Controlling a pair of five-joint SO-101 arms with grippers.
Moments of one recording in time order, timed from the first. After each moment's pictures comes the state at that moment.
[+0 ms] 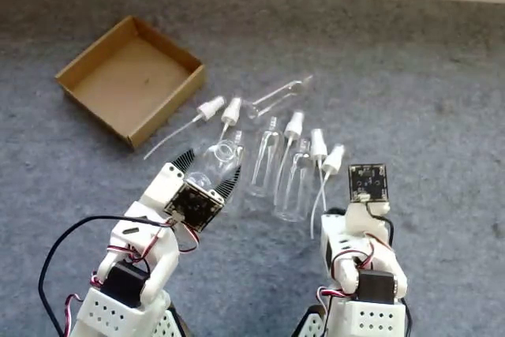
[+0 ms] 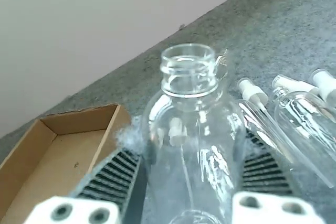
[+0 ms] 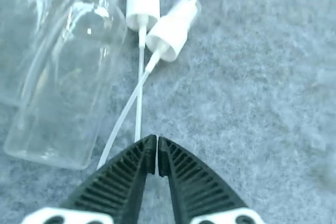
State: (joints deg) left arm 18.5 -103.5 93.9 31.9 -15.4; right arm 2.0 -104.6 95.6 64.0 8.0
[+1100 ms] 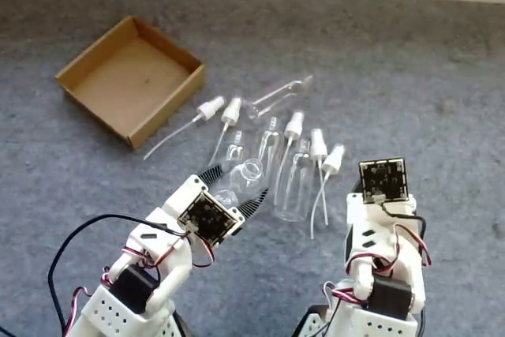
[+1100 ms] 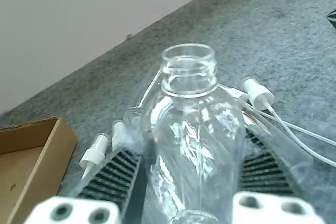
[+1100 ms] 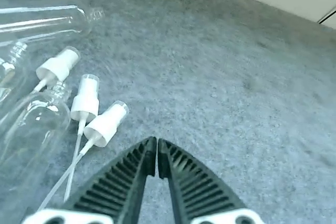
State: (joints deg) left arm 29.7 -103.6 96.0 31.9 -9.8; right arm 11.2 -104.6 83.5 54.5 24.3
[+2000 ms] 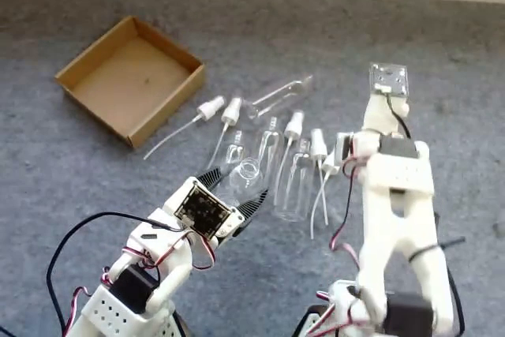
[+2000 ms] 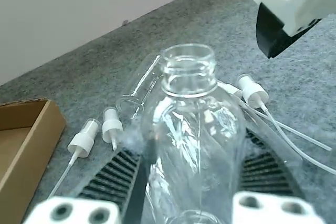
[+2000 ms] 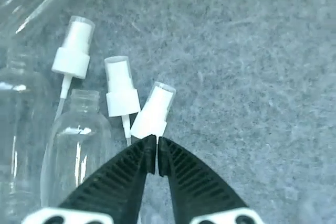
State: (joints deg) left arm 29.8 -103.6 96.0 33.6 -4.4; right arm 3.3 -21.8 37.2 54.7 1.1
